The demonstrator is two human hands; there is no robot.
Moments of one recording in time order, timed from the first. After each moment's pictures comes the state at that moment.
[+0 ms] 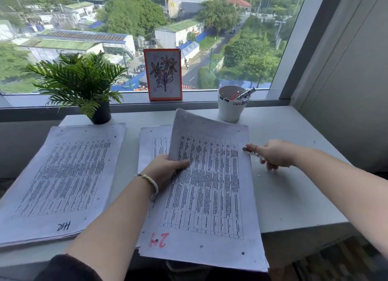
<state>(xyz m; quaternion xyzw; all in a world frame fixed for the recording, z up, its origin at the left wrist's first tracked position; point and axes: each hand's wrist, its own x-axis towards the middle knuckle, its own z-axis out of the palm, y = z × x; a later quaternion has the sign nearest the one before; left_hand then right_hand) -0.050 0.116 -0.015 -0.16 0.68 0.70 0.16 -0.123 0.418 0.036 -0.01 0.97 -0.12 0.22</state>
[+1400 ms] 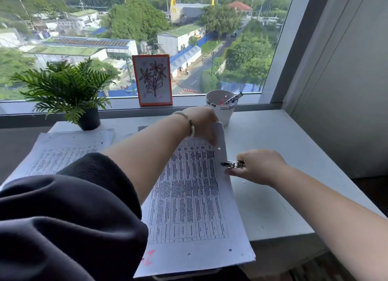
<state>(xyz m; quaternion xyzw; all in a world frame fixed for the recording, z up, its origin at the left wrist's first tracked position) -0.140 0.227 0.103 0.18 0.98 0.05 0.04 -0.100 0.419 0.029 -0.20 0.98 0.05 0.04</state>
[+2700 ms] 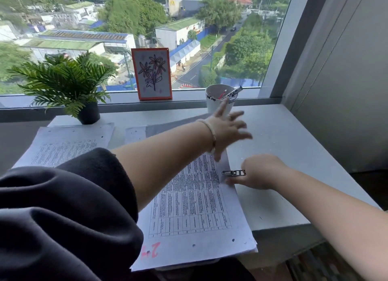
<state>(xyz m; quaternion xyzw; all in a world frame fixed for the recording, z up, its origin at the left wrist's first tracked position) -0.109 0.269 0.092 0.37 0.89 -0.27 0.03 -0.081 0.419 0.021 -0.22 0.96 0.11 0.10</state>
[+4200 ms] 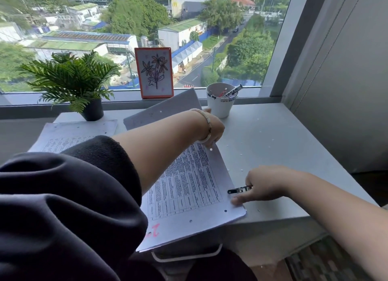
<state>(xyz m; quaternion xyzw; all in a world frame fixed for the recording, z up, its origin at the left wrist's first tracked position) -0.119 0.245 0.093 0.28 0.92 -0.22 0.15 -0.040 0.423 0.044 -0.19 0.93 0.10 0.29</state>
